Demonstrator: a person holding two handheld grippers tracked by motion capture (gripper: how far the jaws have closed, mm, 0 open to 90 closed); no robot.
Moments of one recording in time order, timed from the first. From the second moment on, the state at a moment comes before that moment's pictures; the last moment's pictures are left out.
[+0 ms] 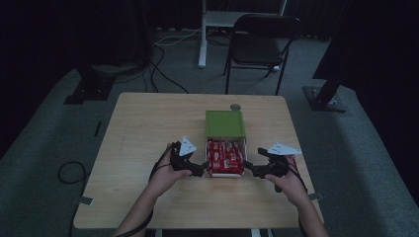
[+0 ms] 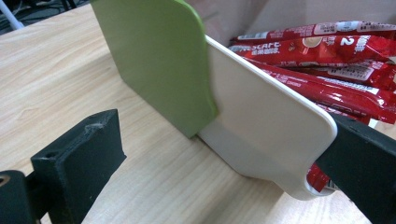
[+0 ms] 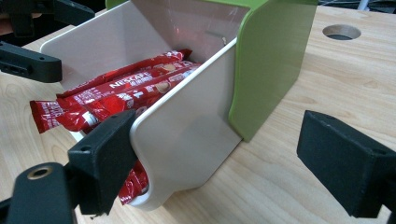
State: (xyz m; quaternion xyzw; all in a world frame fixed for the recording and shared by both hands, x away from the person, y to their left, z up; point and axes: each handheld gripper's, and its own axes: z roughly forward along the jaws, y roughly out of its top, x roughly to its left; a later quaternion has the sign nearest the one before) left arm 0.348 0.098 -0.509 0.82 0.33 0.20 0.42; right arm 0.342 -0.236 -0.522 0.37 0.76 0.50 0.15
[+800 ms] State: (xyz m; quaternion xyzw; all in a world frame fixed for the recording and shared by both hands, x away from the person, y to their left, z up) left arm 0.373 0.097 -0.507 0.81 0.35 0.21 0.43; right arm 0.369 -0.230 -0.517 0.40 0.75 0.50 0.18
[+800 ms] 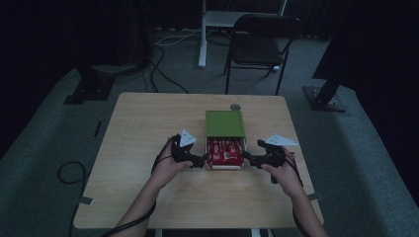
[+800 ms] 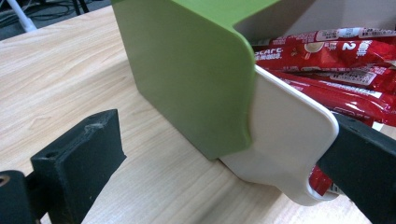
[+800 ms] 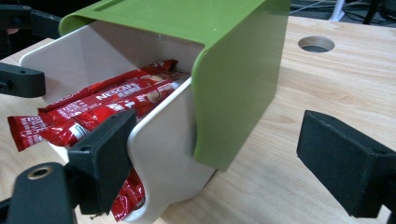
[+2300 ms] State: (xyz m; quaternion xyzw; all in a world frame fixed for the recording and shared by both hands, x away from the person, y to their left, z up) left arm 0.406 0.088 -0.504 0.81 0.35 0.25 0.40; right arm 0.407 -0.221 -0.518 0.44 0.72 0.49 0.21
